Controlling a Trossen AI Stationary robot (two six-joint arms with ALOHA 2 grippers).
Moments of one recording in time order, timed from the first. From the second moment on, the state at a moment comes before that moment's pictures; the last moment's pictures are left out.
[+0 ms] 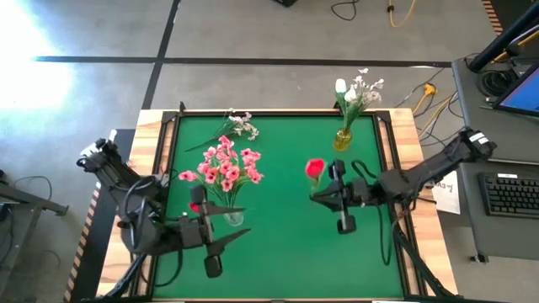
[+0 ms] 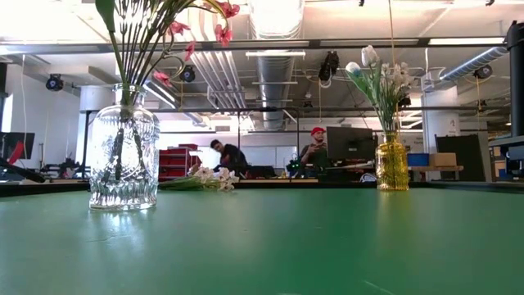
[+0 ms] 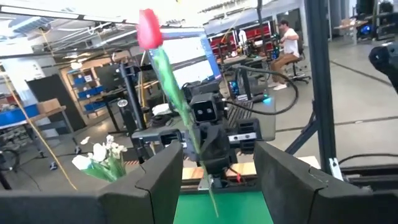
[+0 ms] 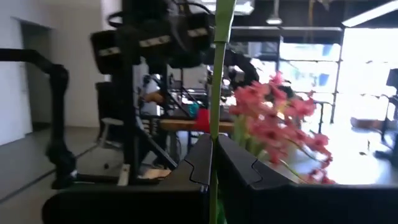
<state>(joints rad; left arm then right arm) -0.79 1.45 1.45 0.13 -1.03 0.31 0.42 1.12 0.70 0.68 0.31 -0.11</state>
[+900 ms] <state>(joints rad) -0.65 1.61 1.46 0.32 -0.82 0.27 0.50 1.41 0.79 1.01 0.16 -0.16</state>
